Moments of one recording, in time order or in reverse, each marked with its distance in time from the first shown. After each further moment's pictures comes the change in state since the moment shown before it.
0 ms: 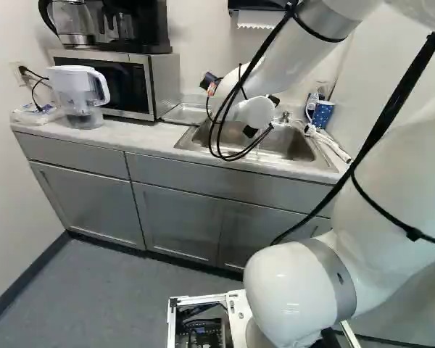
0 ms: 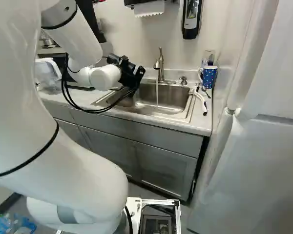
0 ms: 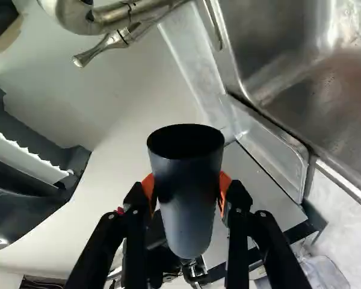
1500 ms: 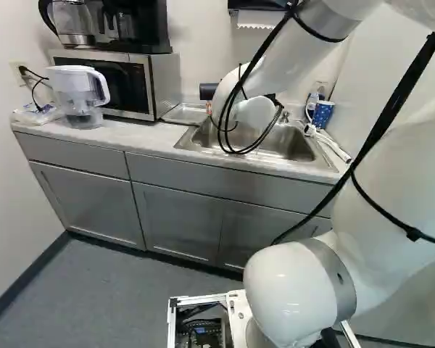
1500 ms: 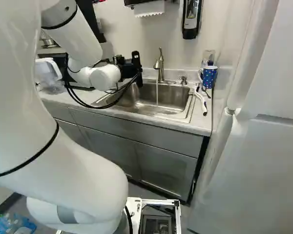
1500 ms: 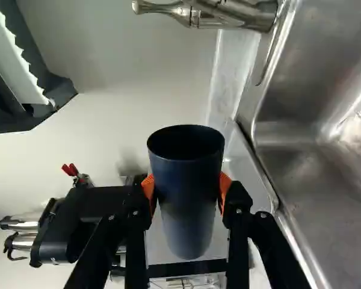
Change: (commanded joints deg) arm 0.0 0.0 0.0 0.0 0.0 -36.2
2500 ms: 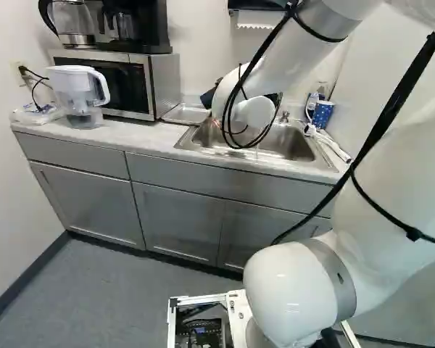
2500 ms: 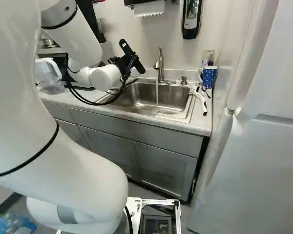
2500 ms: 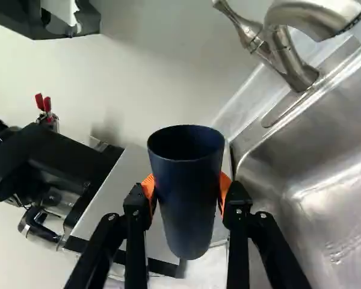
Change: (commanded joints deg) arm 0.0 0.0 0.0 0.0 0.0 -30.1
